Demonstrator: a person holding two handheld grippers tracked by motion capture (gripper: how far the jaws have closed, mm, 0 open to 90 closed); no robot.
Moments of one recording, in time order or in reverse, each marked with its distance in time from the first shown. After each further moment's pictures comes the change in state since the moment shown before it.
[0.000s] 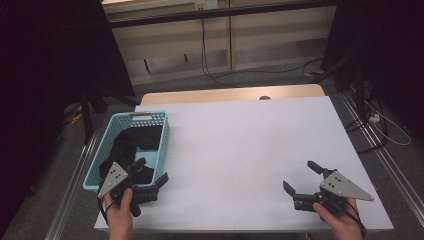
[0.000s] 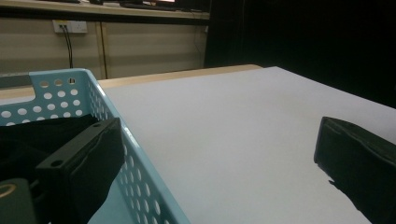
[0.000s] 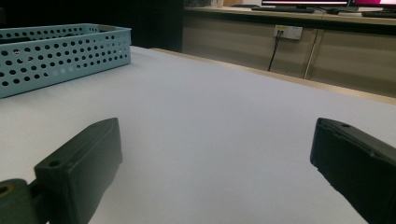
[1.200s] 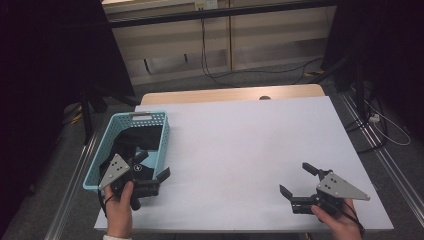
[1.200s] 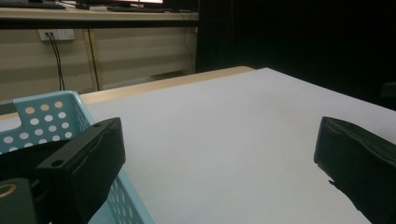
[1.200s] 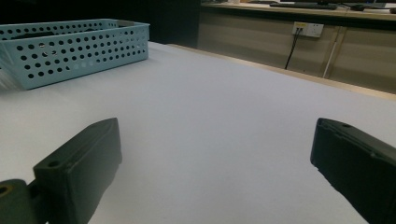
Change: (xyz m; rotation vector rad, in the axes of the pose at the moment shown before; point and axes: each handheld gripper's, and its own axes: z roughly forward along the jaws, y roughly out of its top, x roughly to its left) left arm -0.001 0.027 0.008 0.006 -0.049 0.042; right arm 0.006 0.000 0.002 0.016 0.075 -0.010
